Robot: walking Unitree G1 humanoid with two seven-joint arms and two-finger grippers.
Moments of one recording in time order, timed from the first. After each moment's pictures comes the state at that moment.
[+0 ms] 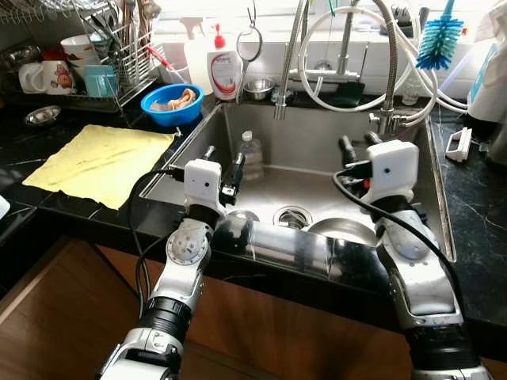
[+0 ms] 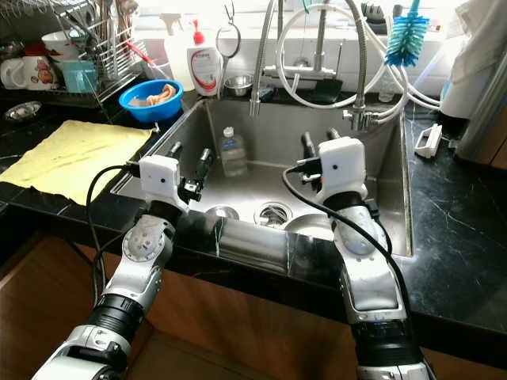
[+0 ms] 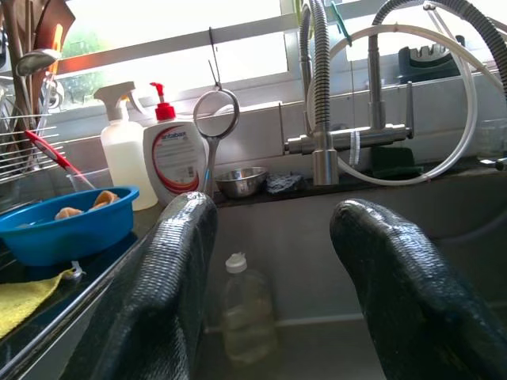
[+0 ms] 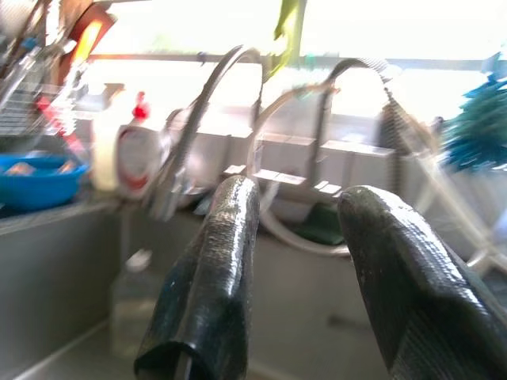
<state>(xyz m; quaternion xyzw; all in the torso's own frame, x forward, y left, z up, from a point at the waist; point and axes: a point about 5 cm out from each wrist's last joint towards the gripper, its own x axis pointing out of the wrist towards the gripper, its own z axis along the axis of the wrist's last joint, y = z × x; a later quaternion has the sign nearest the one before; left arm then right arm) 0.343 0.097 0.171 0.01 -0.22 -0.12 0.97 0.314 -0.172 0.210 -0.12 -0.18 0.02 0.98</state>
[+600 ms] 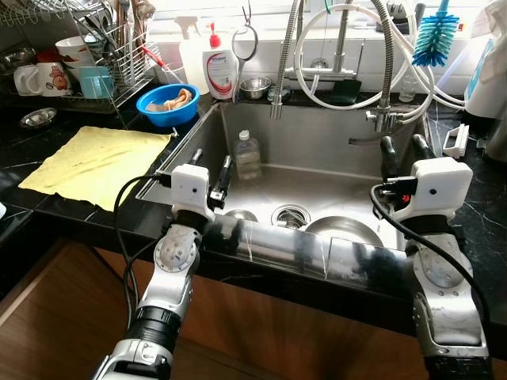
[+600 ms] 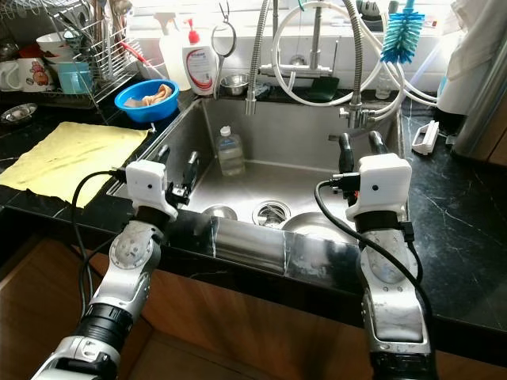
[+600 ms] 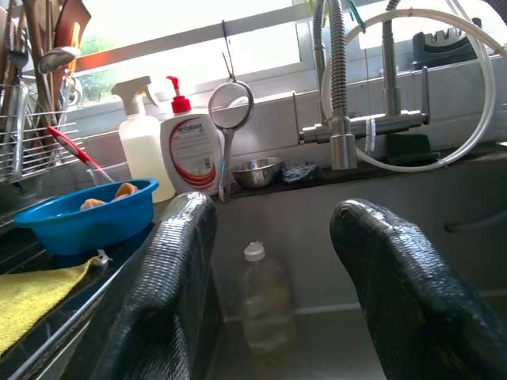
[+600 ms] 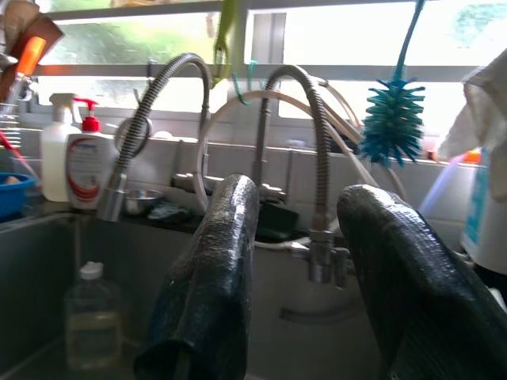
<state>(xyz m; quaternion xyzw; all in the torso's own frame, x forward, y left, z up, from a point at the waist) 0.335 0.114 0.164 0.02 -0.22 -0.10 0.97 0.295 -0.185 0.203 -0.11 -0.20 -0.02 0.97</state>
